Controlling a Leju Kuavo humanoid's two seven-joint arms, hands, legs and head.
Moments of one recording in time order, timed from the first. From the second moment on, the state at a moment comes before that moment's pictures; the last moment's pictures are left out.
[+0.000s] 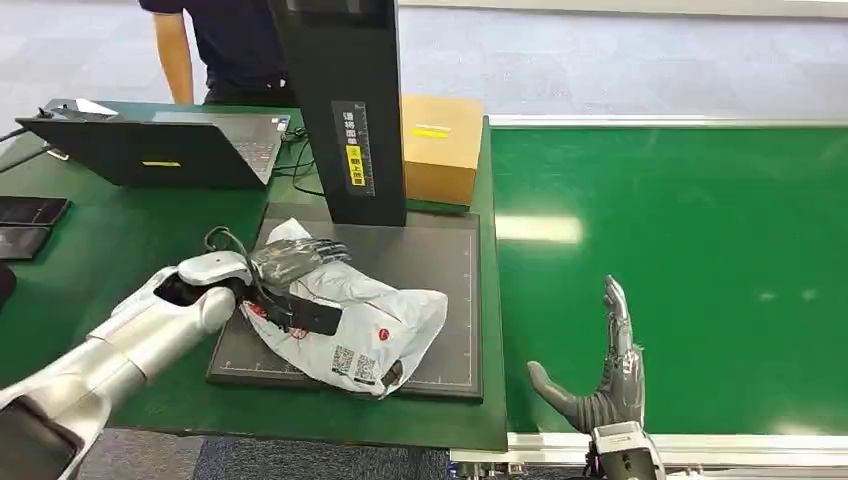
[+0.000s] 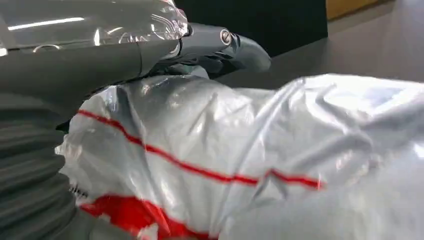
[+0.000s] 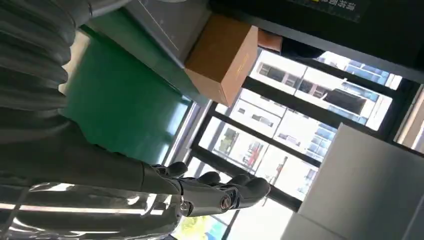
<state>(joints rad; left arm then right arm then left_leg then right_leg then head) -0.87 0.25 -1.02 -0.87 -0.79 -0.27 -0.29 0.18 0.16 -0.02 -1.73 0.29 -0.22 -0.63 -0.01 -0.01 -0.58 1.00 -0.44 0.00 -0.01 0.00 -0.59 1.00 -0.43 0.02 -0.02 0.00</state>
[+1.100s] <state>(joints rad) -0.80 0.32 -0.83 -1.12 -0.86 -0.13 -0.19 0.18 0.16 -0.02 -1.72 0.30 -0.22 -0.63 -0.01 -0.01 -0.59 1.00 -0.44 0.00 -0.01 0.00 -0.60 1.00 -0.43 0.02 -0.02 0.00</state>
